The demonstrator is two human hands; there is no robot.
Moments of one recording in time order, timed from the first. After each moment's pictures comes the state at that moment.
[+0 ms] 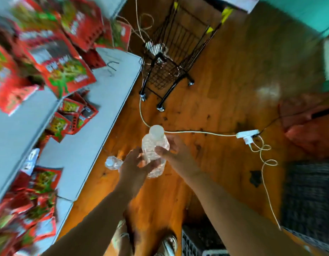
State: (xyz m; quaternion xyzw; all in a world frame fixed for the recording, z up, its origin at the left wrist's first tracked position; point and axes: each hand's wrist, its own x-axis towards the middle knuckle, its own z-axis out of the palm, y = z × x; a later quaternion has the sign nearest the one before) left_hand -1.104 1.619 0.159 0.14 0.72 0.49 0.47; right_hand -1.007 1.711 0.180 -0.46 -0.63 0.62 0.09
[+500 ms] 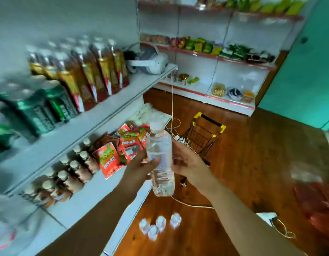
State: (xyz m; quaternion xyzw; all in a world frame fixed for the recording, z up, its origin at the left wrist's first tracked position) left_hand -1.165 1.540 0.513 0.28 0.62 0.63 0.37; right_hand -1.042 1.660 0.517 -0.21 -0.71 0.65 0.17
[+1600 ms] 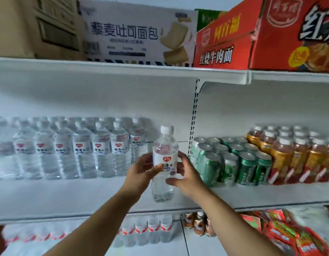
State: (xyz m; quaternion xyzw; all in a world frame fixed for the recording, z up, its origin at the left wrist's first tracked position) left_hand -1.251 1.158 0.639 0.05 0.71 0.70 -0.10; right_hand -1.284 1.314 0.629 0.18 -0.79 0.59 -0.02
